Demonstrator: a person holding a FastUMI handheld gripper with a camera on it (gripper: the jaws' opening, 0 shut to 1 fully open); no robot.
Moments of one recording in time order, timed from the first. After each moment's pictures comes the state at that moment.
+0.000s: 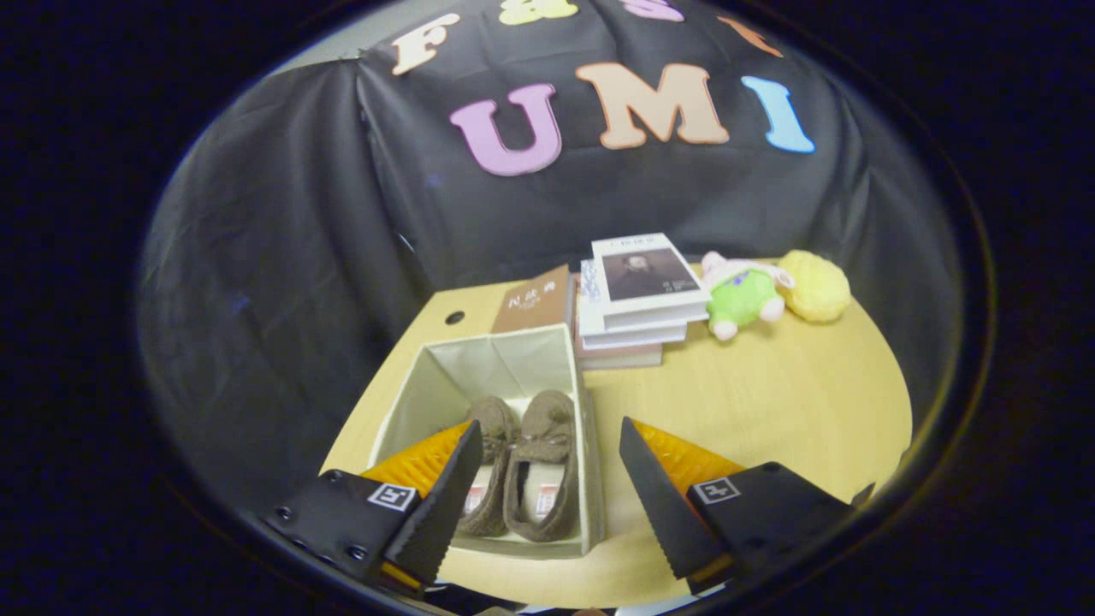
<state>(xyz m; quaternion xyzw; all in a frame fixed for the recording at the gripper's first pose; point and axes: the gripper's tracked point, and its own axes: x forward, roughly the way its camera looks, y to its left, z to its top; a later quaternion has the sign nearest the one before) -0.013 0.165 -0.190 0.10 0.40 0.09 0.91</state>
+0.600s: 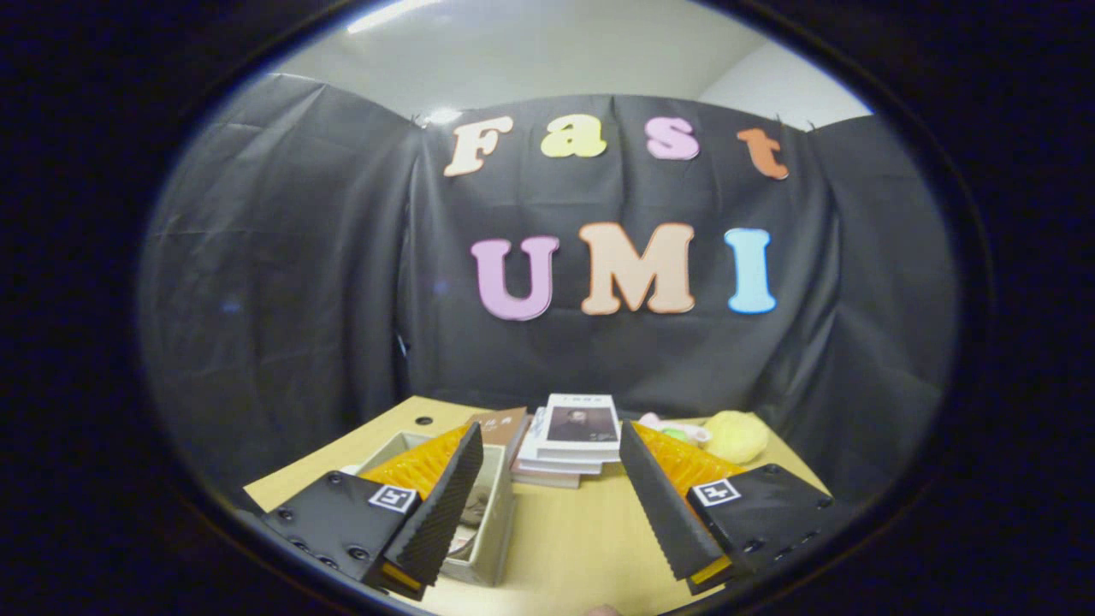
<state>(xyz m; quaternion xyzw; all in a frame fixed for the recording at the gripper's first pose) -0.026 0.064 -0.047 0.03 0.15 0.06 0.99</state>
